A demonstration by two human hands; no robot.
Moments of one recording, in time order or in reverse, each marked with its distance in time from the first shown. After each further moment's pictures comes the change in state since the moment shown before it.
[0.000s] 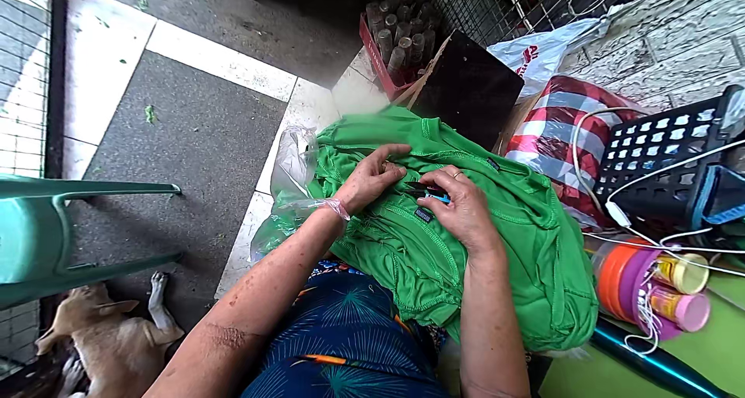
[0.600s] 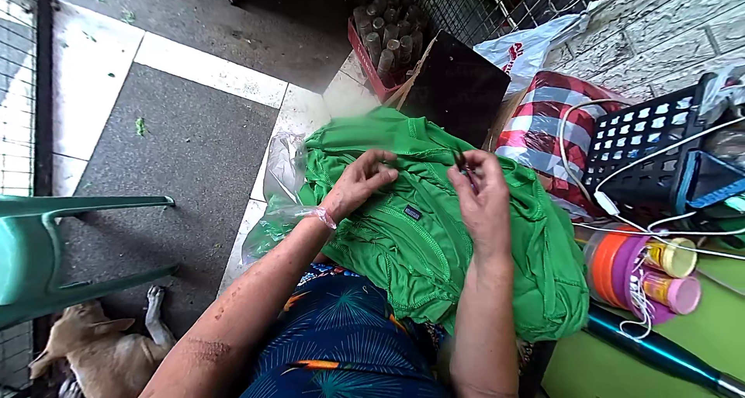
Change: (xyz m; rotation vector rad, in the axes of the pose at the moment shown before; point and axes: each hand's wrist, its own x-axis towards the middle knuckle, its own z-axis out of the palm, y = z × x) left_hand -0.007 -0.006 -0.001 0.140 -0.003 0.112; right_hand -0.018 -0.005 -0.019 0.302 0.331 0.198
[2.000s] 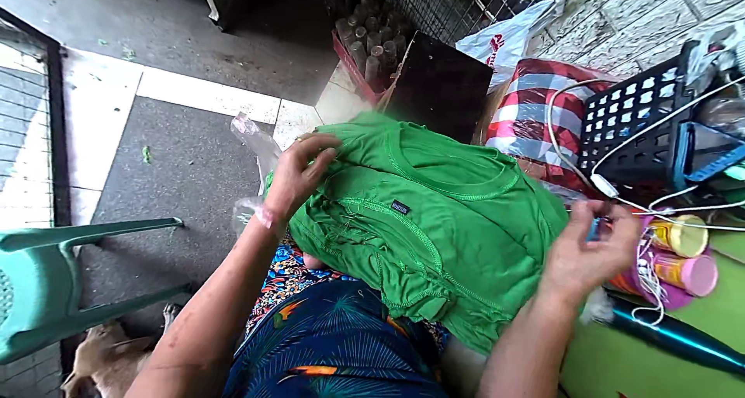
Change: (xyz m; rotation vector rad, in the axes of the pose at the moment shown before) left_hand -0.009 0.025 -0.055 0.542 0.169 0.159; right_hand -0.057 0.049 -0.093 -0.381 0.702 0.129
